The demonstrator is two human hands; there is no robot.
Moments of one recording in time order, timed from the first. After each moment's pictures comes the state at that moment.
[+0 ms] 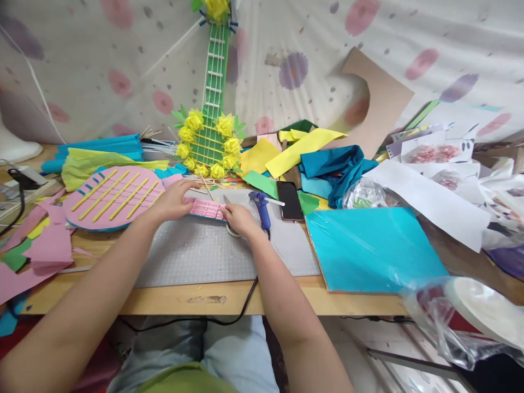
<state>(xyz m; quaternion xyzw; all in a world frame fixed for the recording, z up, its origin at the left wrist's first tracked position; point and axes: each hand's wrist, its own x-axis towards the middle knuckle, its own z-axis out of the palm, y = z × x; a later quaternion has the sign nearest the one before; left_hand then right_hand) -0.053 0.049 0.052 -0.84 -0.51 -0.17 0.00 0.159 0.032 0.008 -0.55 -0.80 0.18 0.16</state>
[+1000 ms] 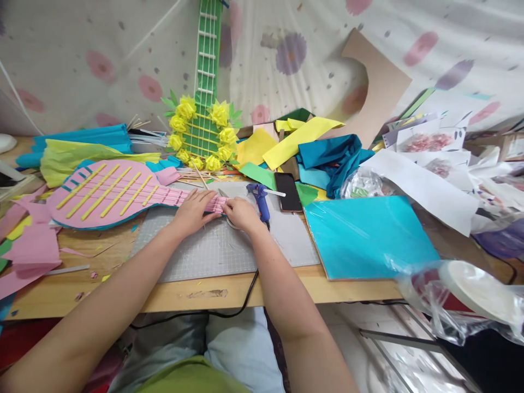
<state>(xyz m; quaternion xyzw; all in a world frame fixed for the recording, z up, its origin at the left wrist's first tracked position) -0.011 0.031 0.000 -0.88 -0.44 -0.19 0.03 0.163 0.022 0.014 -0.58 -0.79 0.11 0.12</state>
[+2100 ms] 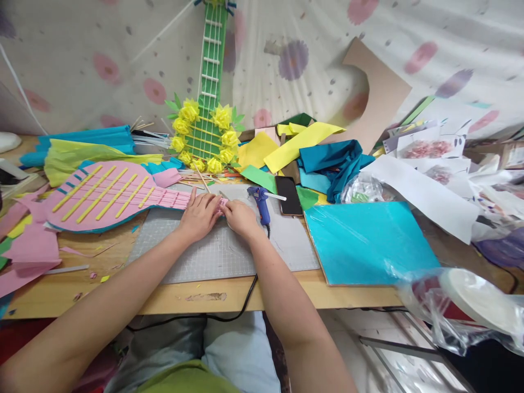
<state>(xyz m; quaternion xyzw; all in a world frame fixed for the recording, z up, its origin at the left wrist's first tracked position) 0.004 0.017 -0.003 -0.86 -0.46 -0.22 0.11 0.157 0.019 0.008 -0.59 -0.79 0.11 0.15</state>
